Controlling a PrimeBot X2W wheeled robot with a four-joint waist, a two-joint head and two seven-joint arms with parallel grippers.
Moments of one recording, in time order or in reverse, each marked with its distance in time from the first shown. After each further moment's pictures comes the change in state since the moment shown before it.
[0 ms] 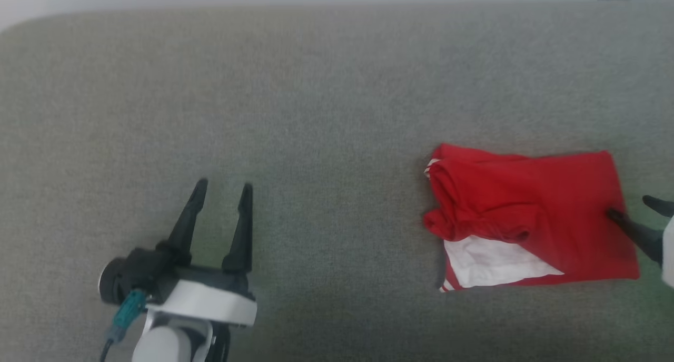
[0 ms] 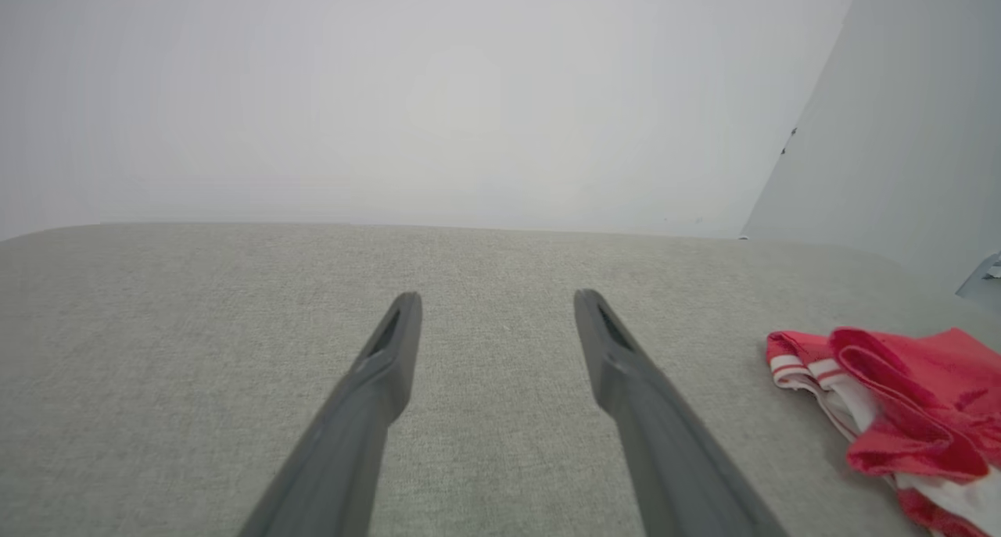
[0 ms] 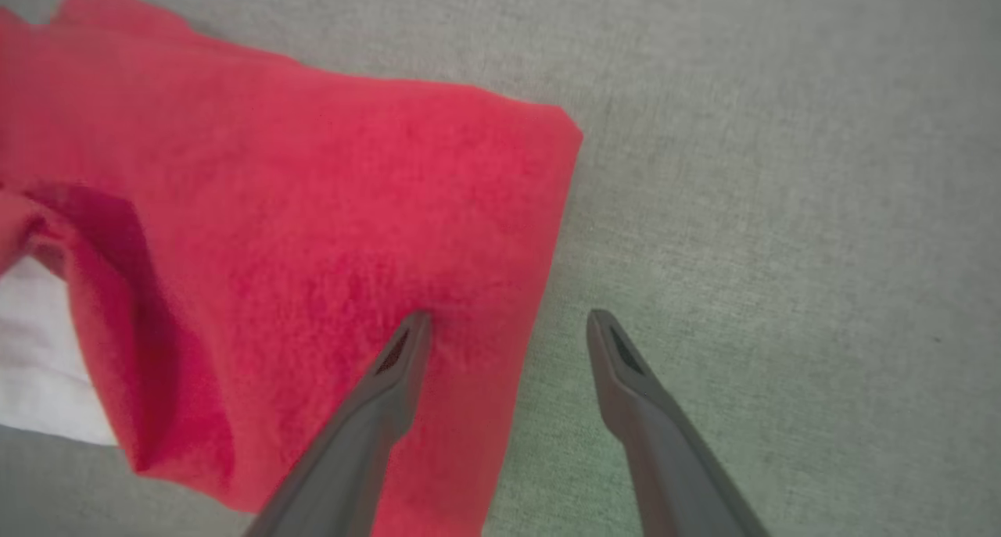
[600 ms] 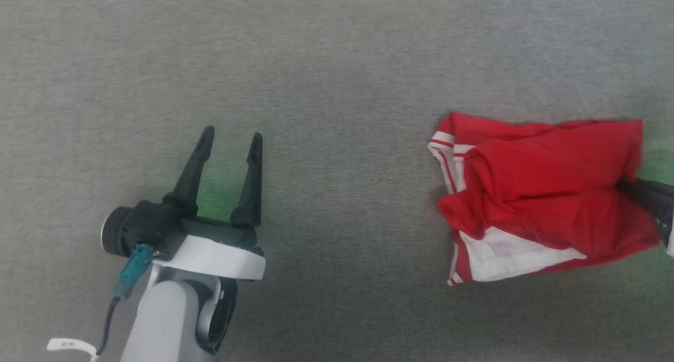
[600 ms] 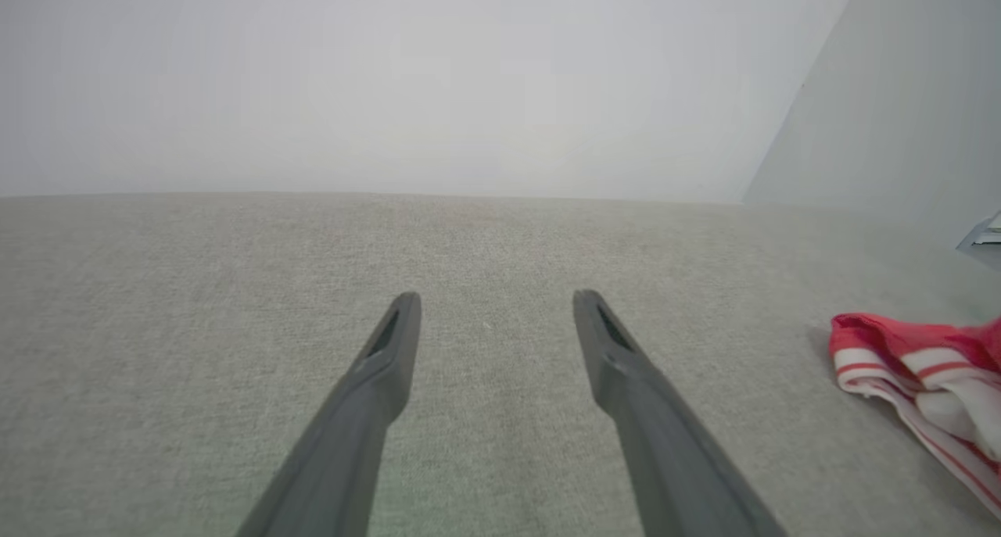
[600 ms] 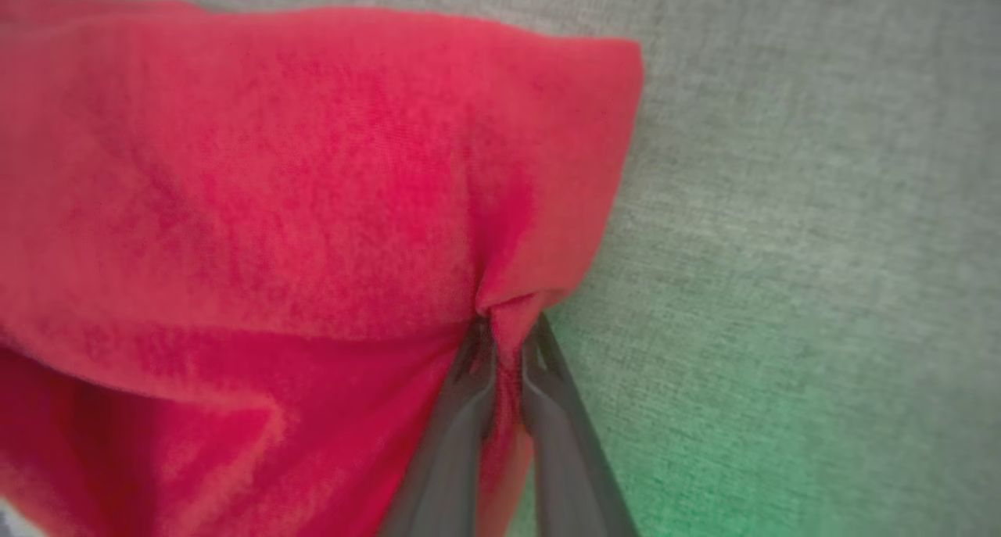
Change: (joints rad) left arm -0.170 0.000 -0.036 0.036 0.014 0.018 0.000; right arm -0.108 -0.033 0.044 0.017 0.171 0.003 0.097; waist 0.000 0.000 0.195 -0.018
